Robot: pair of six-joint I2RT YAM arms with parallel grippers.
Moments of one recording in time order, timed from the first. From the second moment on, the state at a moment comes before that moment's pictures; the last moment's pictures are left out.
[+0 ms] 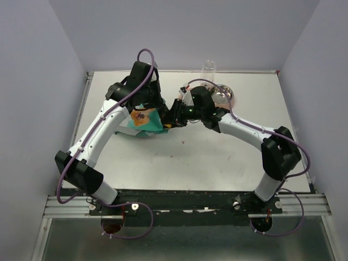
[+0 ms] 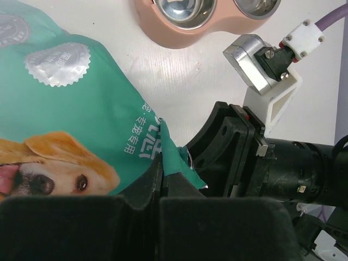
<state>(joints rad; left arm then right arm) -0.49 1.53 1.69 -0.91 0.09 -0.58 0.69 1.74 1.27 0.02 -0.58 0.97</state>
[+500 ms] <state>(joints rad) -0.49 1.53 1.69 -0.90 0.08 -0.57 0.68 1.75 1.22 0.16 -0.63 1.02</state>
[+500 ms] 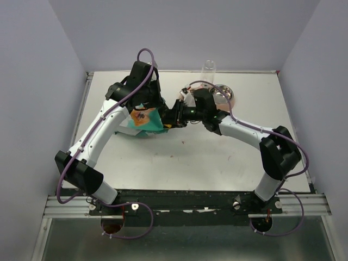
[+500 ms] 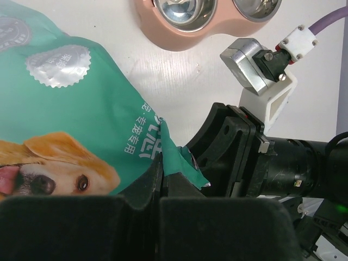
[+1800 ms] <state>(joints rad) -0.44 1.47 1.75 -1.04 0.10 -0.48 0.62 1.57 1.02 0.34 -0.73 1.18</state>
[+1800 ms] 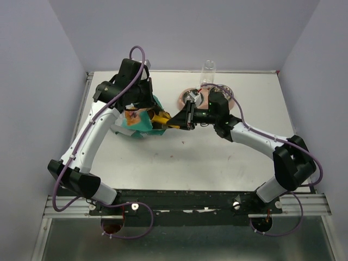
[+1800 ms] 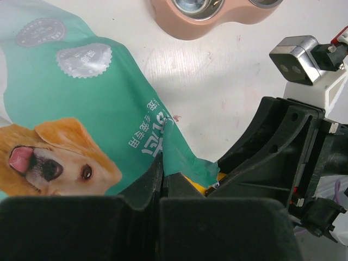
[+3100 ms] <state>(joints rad) -0.41 1.48 1.77 -1.04 0.13 -0.49 0.60 1.51 1.15 -0.01 -0.69 0.93</state>
